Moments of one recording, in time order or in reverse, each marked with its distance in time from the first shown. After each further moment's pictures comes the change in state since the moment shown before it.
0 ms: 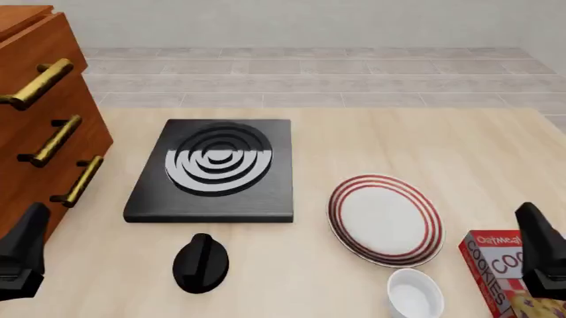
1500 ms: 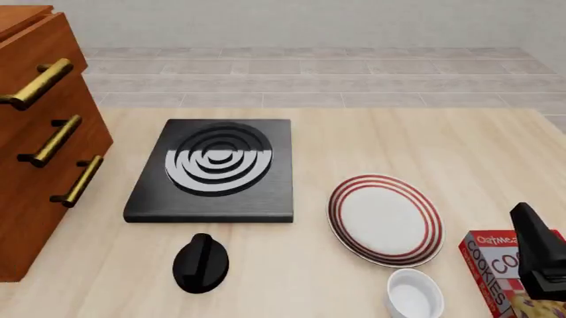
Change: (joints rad) left arm -0.080 0.157 -0.474 0.263 0.032; right arm 0.034 0.002 -0.005 0.003 0.000
